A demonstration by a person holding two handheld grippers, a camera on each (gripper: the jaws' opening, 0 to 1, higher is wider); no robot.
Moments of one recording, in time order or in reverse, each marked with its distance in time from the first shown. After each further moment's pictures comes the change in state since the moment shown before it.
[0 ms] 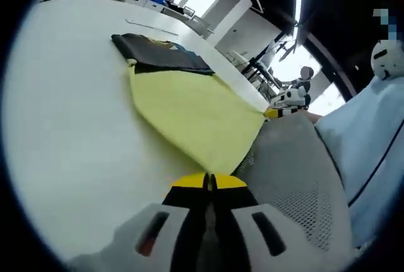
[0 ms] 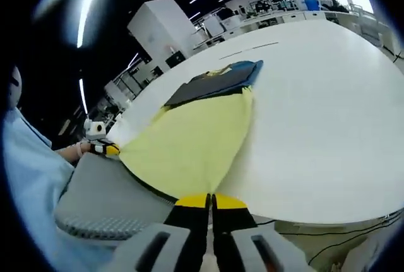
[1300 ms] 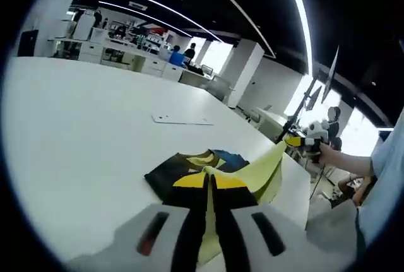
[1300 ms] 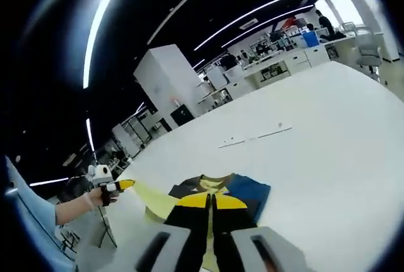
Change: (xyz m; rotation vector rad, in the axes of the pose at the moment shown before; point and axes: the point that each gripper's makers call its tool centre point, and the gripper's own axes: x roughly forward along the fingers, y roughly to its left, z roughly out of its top) left arm 0.020 0.119 0.266 0.086 -0.433 0.205; right arm 0.066 -0.041 0.285 0.022 -0.360 0.057
